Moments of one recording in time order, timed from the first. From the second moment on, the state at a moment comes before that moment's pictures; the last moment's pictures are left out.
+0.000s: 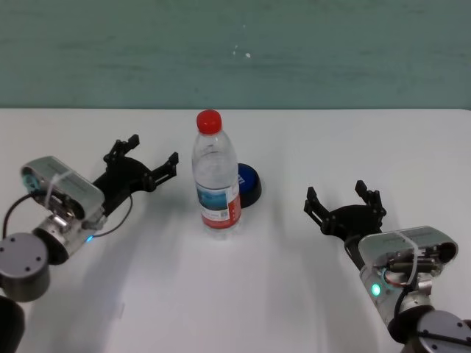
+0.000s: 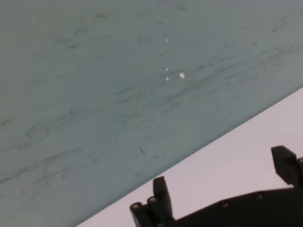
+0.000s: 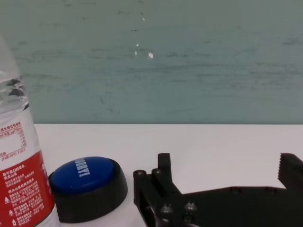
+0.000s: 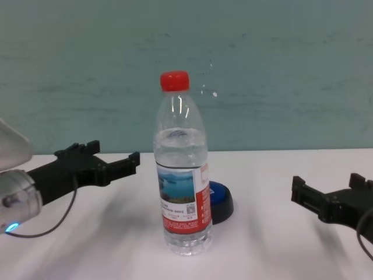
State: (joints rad) left arm -0.37 0.31 0.25 -1.07 -0.04 -0.32 -0.38; right arm -0.06 0.16 -0.26 -1.64 0.19 -0.04 -0.06
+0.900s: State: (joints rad) left arm -0.47 0.23 0.31 -0.95 0.00 -0.34 -0.36; right arm -0.06 0.16 -0.26 -1.64 0.19 -0.04 -0.06
